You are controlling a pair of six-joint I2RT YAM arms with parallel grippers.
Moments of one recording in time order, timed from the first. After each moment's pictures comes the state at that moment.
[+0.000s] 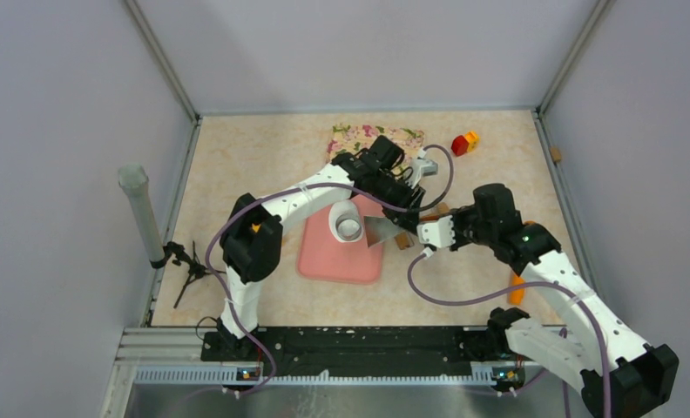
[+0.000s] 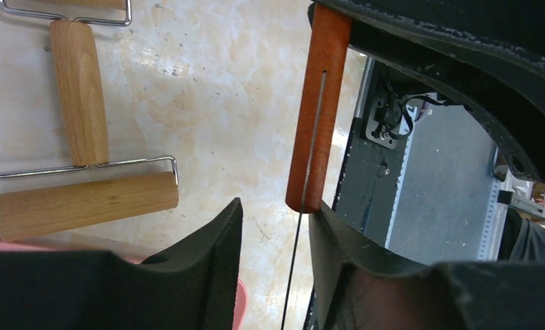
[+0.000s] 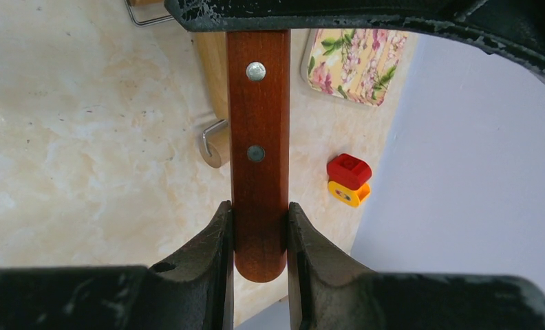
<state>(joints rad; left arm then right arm) -0.79 2.01 1.72 -0.63 0.77 -0.04 0.43 0.89 0.80 -0.67 -0.17 -1.42</state>
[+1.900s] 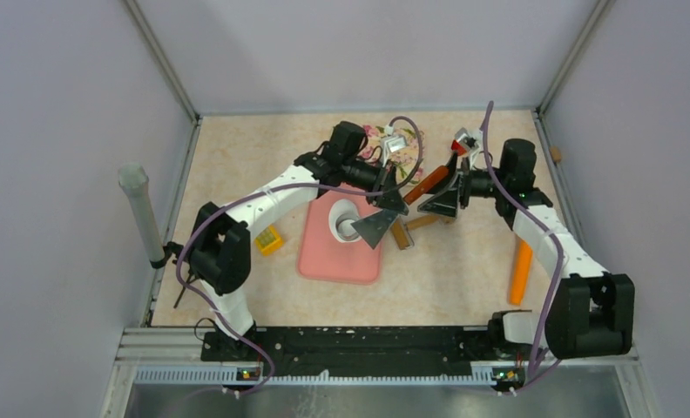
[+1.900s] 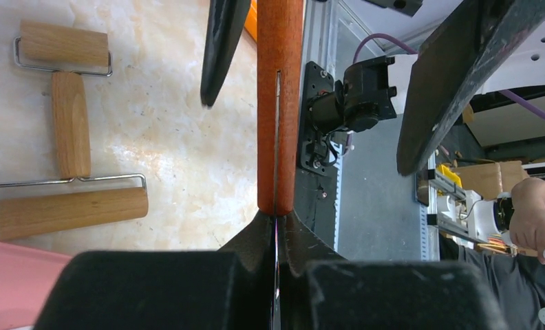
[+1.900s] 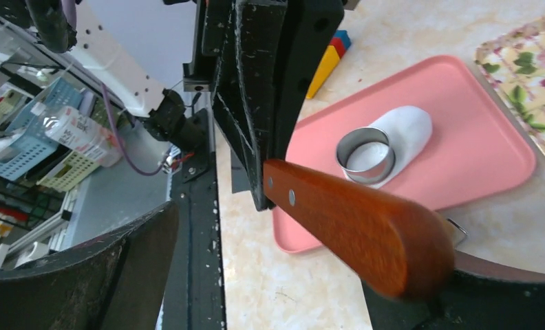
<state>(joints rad) -0.66 1.80 1.50 -0.32 1.01 -0.25 0.05 1.27 0.88 -0.01 -1.34 0.14</state>
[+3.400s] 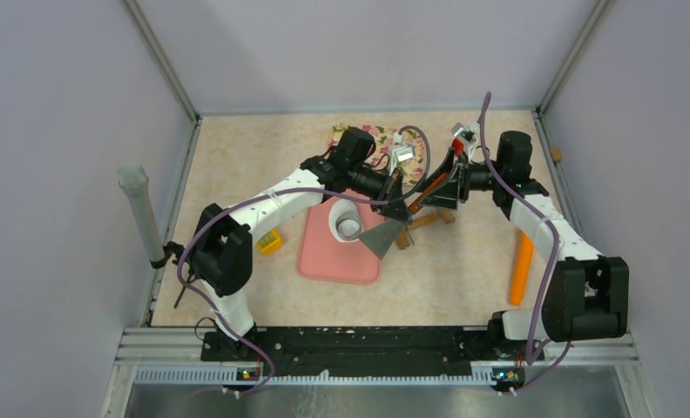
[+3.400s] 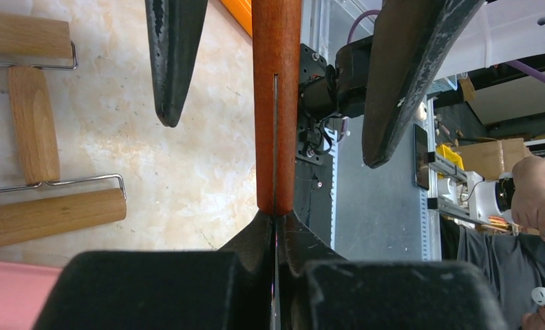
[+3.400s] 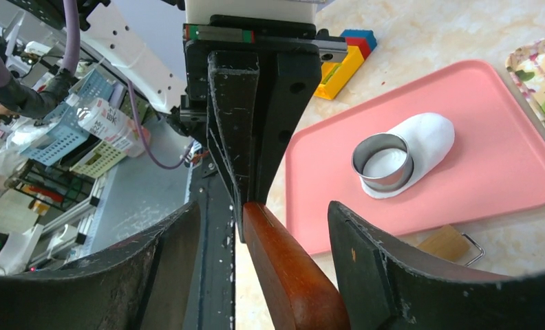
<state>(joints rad) -0.71 1.80 1.49 -0.35 1.00 -0.21 0.08 1.36 0.92 0.08 -1.44 0.21</state>
